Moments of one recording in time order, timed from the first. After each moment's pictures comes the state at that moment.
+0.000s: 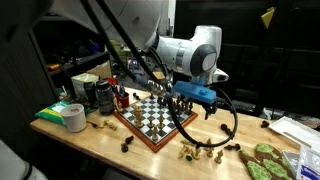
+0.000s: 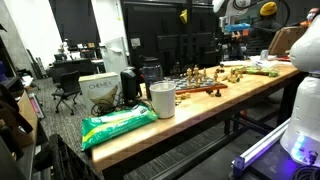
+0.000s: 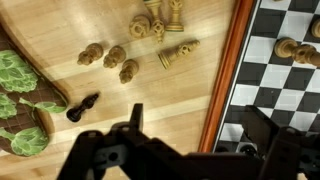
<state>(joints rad) -0.20 -0.12 -0.22 -2.16 -0.05 2.14 -0.10</state>
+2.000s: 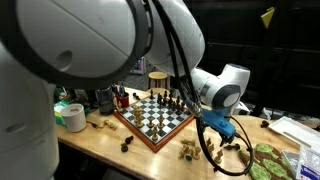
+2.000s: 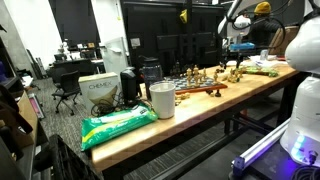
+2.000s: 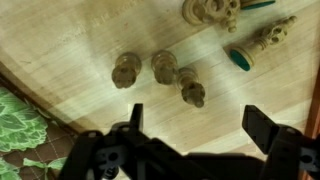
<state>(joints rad) -0.32 0.19 -0.27 -2.06 0.10 2.25 -0.17</state>
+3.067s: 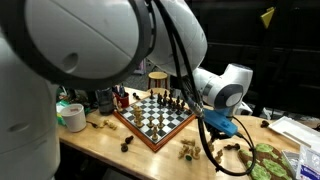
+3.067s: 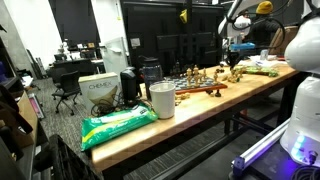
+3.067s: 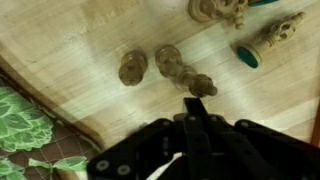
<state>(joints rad) -0.33 0.21 -0.27 -2.04 0.10 2.24 -0.17</state>
